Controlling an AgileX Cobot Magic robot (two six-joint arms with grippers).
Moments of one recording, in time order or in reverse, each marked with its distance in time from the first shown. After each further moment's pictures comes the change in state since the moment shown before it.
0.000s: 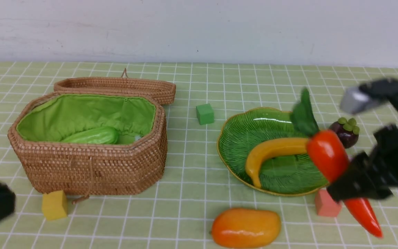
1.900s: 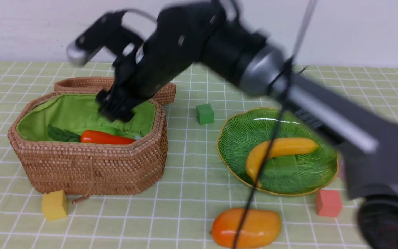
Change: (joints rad) right arm 0.506 0.948 -1.316 -0.333 0.018 0.071; left arm 0.000 0.000 0.000 0.583 0.076 -0.600
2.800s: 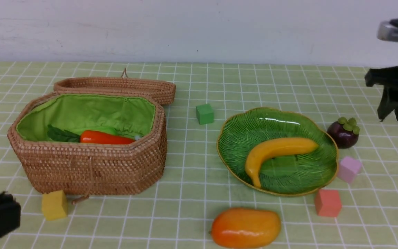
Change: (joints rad) right arm -0.819 -0.393 0.730 0.020 0.091 0.484; left arm 0.000 0.000 0.000 -0.721 -0.066 0.686
